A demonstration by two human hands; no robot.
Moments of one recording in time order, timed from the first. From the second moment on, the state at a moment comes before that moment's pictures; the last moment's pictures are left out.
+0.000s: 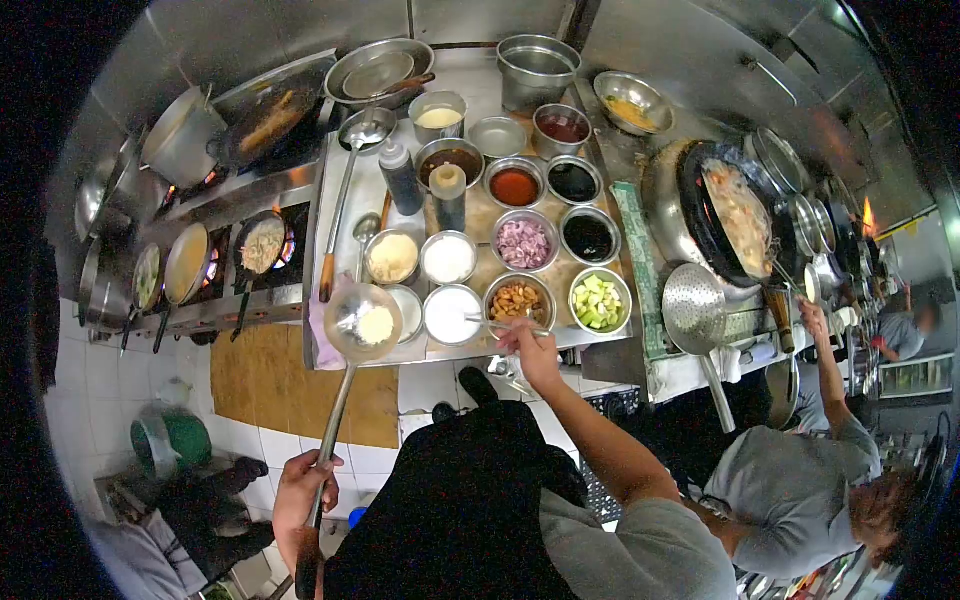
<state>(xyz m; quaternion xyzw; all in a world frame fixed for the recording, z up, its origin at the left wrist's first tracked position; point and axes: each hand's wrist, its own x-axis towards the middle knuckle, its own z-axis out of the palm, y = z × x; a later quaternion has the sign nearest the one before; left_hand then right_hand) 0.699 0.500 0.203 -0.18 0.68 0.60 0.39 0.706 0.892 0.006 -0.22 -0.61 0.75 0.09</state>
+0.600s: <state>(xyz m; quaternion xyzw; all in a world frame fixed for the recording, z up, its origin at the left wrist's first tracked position) 0.700 0.500 0.194 -0.12 0.69 0.58 0.42 0.709 0.856 0.016 -0.18 -0.69 0.69 0.11</state>
